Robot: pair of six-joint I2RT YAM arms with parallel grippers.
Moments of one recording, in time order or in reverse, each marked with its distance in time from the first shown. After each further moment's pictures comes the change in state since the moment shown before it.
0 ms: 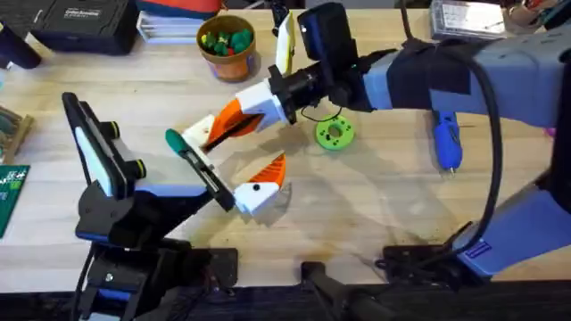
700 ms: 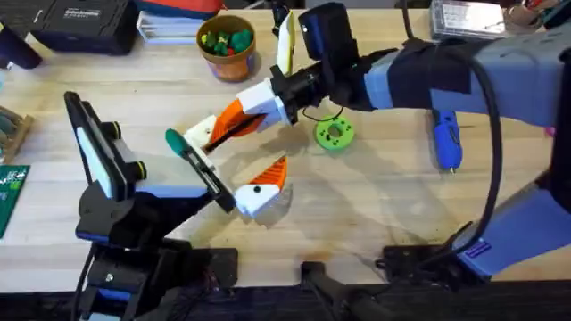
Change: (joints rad) left arm 0.000 0.000 0.000 0.000 0.017 0.003; right arm -0.006 0.000 0.000 -0.004 -0.030 -0.024
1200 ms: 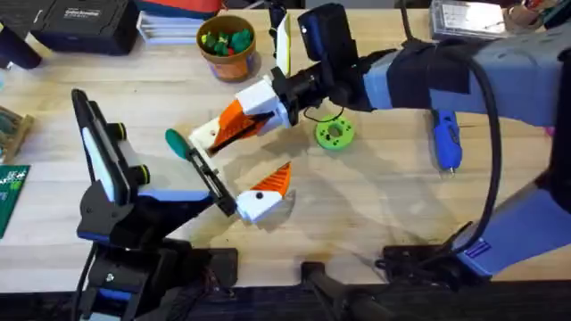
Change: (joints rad) left arm -0.005 0.000 0.000 -0.001 0.047 0.022; right arm 0.000 0.002 0.000 -0.005 -0.057 -0.027
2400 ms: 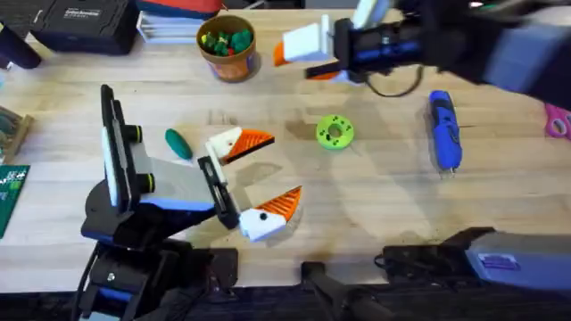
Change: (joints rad) left arm -0.033 0.000 0.000 -0.010 0.150 0.003; right arm -0.216 -0.387 0.000 -0.503 0.674 -0.350
